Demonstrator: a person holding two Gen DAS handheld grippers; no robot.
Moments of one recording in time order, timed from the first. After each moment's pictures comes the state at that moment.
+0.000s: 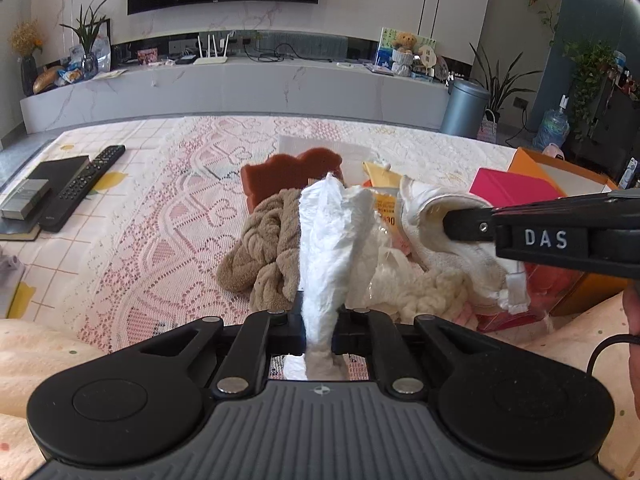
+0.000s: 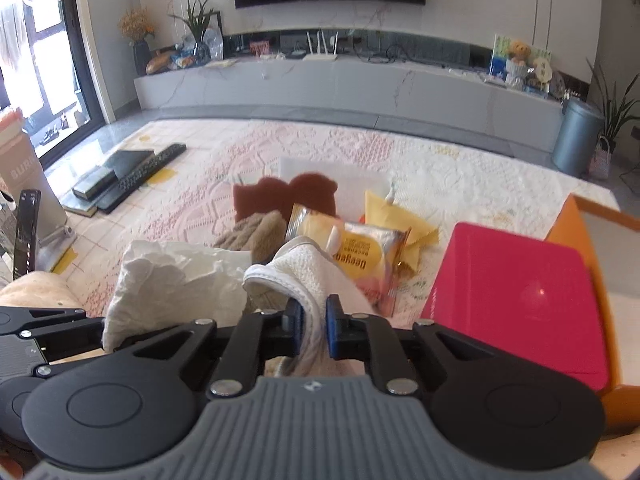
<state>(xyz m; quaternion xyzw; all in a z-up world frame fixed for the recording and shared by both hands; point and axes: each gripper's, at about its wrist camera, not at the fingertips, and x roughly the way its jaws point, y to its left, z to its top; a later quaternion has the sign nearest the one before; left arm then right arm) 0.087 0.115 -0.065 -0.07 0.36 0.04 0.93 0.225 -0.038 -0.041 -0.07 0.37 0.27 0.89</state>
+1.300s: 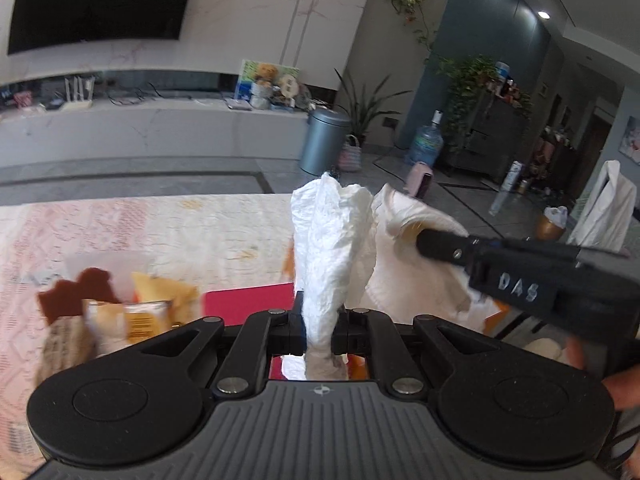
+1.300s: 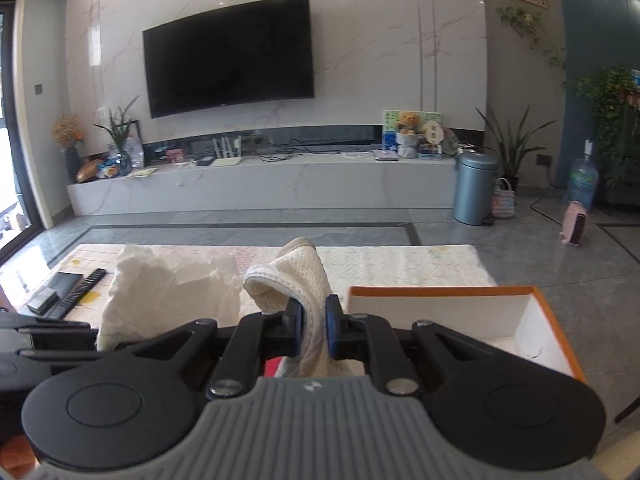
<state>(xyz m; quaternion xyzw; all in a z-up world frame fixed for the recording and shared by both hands) 0.167 -0.016 0.031 -0.10 0.32 -0.15 0.93 0.226 -0.222 0.063 -0.01 0.26 0.15 0.95</state>
